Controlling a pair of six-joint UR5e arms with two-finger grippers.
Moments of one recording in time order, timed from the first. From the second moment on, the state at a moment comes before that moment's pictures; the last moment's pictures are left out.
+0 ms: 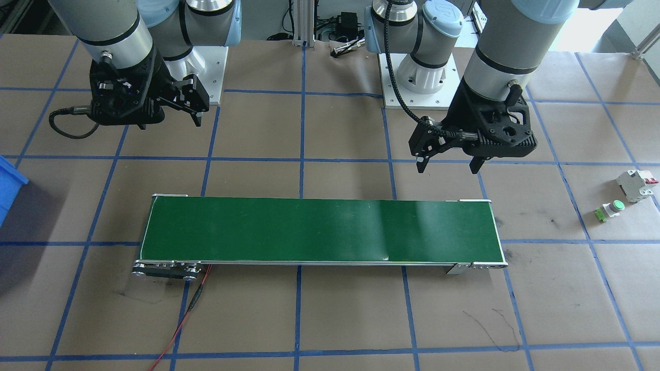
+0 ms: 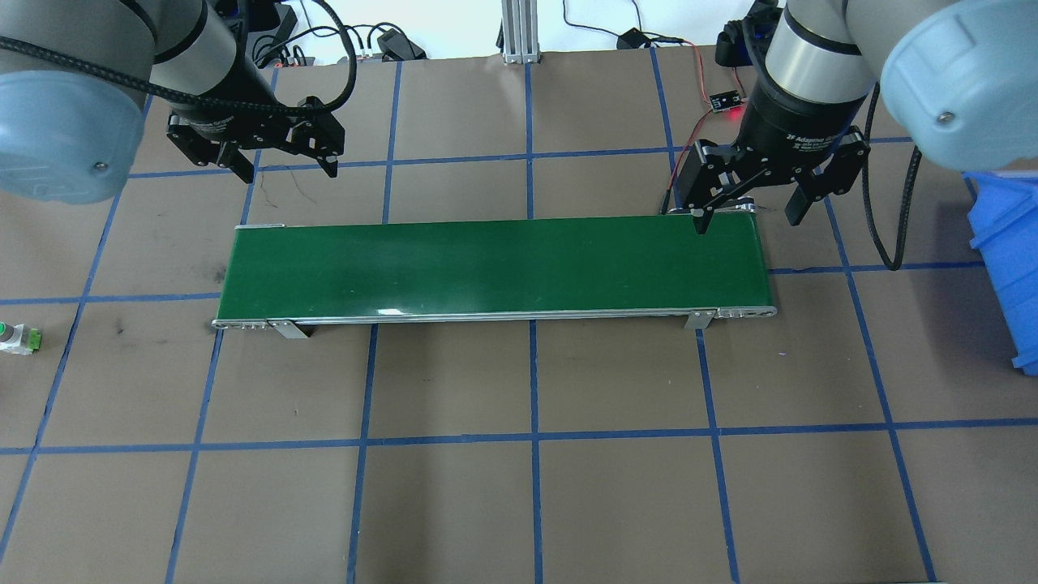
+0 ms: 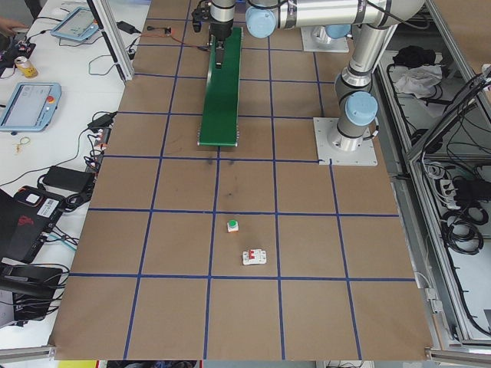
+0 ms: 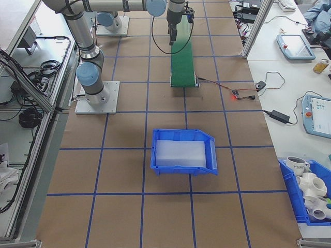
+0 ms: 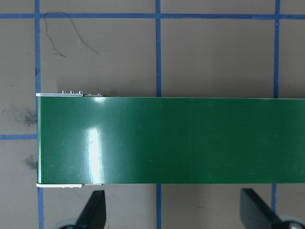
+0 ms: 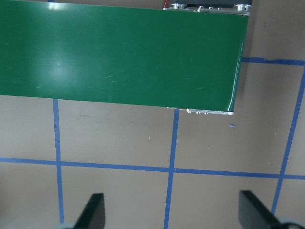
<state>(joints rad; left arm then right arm) -1.56 -1.61 -1.61 -1.36 1.55 0.00 1.61 -1.57 1.59 -1.48 -1.55 -0.03</state>
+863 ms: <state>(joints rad) -1.30 -1.62 -1.60 -1.41 1.56 0.17 1.61 -1.57 1.59 -1.48 -1.55 -0.03</state>
